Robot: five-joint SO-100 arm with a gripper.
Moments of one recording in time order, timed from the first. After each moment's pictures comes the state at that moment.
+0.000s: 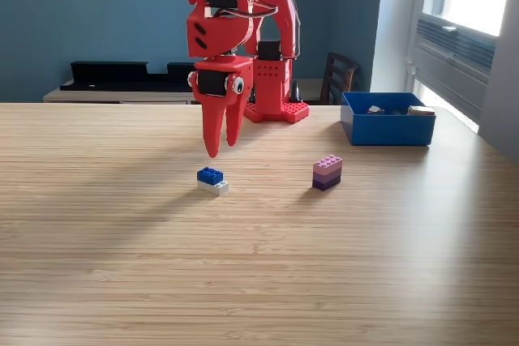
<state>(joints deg) 17.1 84.9 92.0 69.3 14.9</state>
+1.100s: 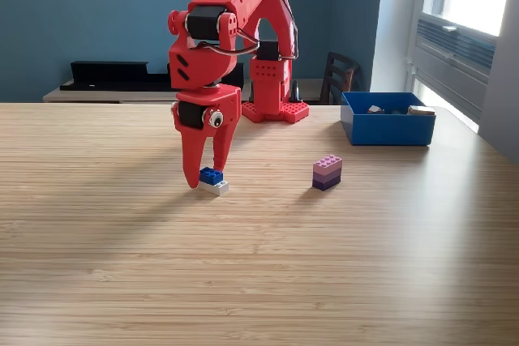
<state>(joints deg) 17.7 66.8 78.9 68.1 18.4</state>
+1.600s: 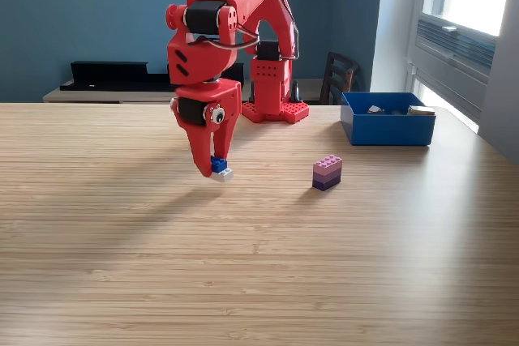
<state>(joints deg) 17.8 65.2 67.8 77.9 17.3</state>
